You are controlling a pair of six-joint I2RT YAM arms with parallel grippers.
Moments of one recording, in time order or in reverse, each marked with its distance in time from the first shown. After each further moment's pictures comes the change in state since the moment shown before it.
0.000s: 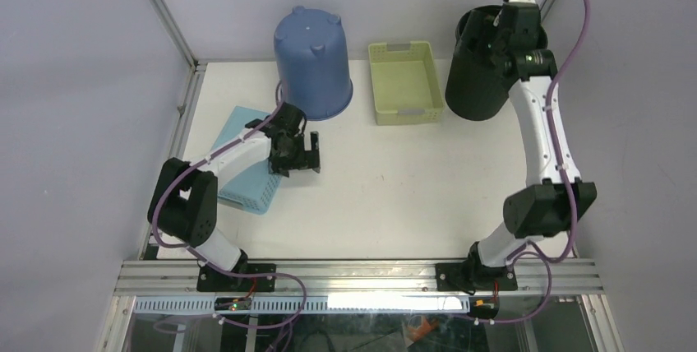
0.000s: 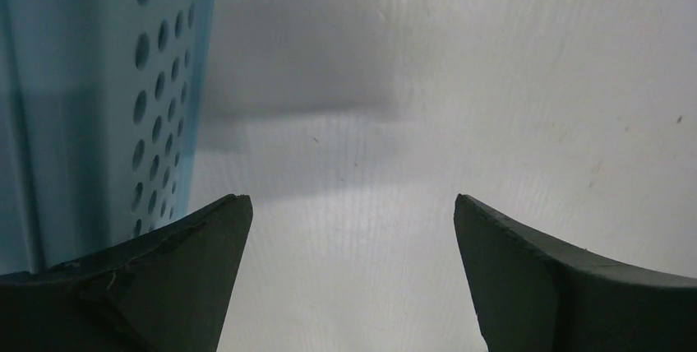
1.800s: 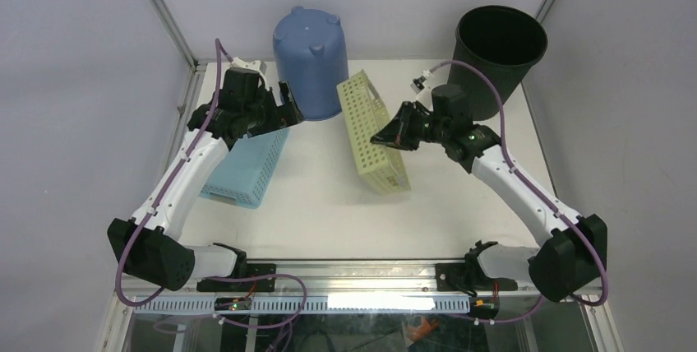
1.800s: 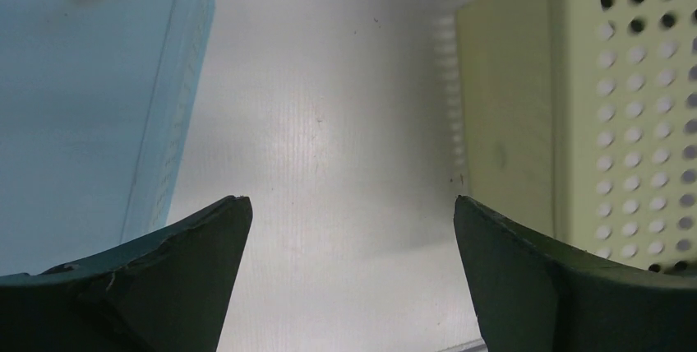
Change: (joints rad) left arm 0.156 -0.283 0.252 -0.082 0.042 -0.022; right arm 0.395 -0.273 -0.632 0.343 -0.608 0.463
